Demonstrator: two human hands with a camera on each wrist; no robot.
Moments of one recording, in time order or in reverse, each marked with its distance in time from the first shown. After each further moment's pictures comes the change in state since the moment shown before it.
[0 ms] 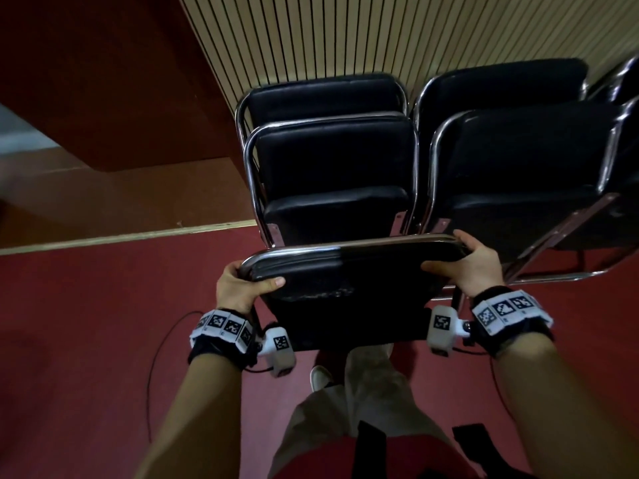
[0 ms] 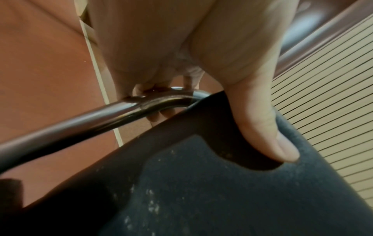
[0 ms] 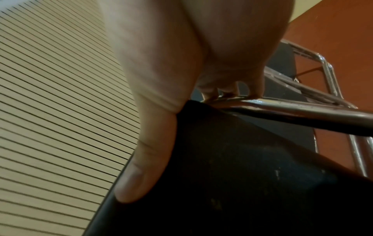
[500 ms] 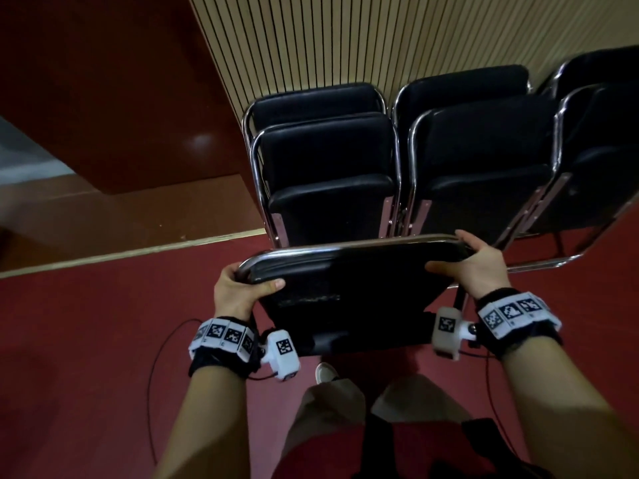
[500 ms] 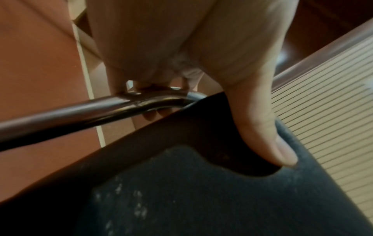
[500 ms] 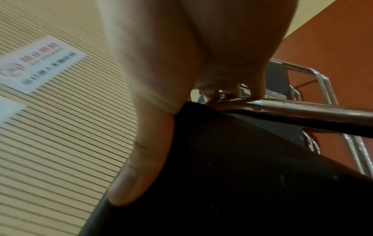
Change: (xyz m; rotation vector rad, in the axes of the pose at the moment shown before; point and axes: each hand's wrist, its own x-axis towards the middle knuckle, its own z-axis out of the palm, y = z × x) left_hand -0.110 -0.023 -0.059 -0.072 -0.020 0.131; right_hand -0.115 0.050 -0.025 0.098 0.077 -0.069
